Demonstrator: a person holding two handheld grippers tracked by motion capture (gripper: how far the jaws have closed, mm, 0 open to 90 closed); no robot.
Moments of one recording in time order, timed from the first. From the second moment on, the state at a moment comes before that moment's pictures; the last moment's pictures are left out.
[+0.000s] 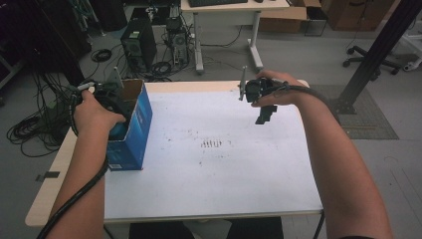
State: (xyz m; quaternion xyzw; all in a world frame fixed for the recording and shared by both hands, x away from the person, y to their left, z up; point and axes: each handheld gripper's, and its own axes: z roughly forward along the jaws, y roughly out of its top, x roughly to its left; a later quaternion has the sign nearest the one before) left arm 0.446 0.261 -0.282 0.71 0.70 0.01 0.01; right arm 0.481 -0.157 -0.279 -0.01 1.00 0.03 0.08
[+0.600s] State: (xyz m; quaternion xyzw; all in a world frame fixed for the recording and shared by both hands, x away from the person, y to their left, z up) left arm 0.446 0.258 -0.276 0.72 0.70 0.02 0.00; right arm 0.481 -0.161 -0.280 -0.01 1.00 0.03 0.08
